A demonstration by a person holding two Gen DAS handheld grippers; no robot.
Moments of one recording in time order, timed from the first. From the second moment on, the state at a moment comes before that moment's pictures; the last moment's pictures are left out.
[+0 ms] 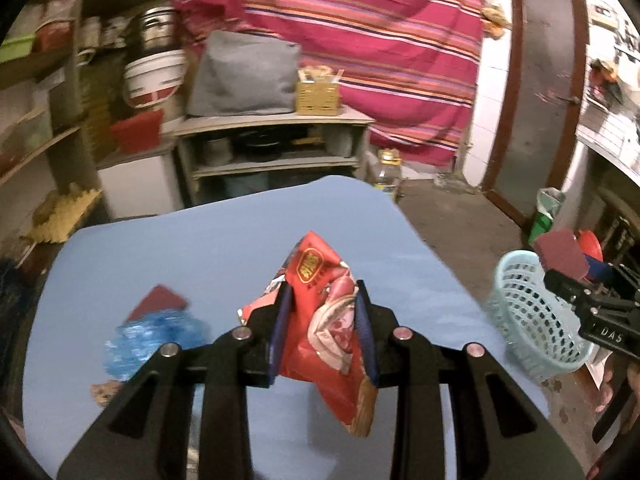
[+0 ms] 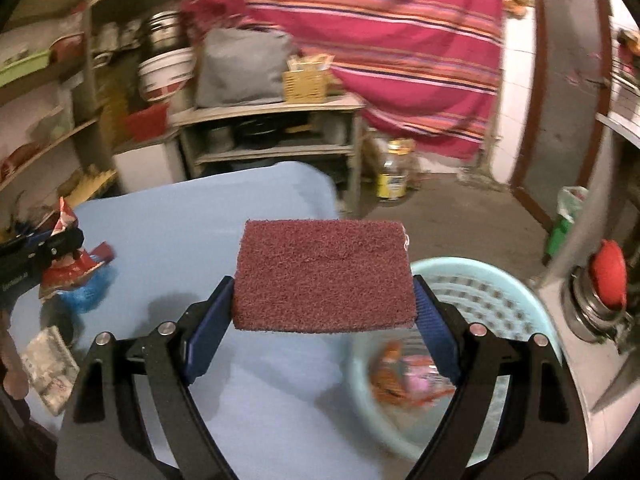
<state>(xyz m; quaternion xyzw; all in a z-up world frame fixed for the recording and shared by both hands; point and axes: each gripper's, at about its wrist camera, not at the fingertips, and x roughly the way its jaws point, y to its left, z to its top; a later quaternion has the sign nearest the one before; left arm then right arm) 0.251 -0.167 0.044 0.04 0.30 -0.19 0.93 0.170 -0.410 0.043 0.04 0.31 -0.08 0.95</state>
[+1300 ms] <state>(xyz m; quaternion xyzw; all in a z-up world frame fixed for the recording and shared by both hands) 0.221 -0.400 0.013 0.12 0.29 -0.32 0.89 0.105 -0.558 0.009 0.13 0.33 -0.20 0.91</state>
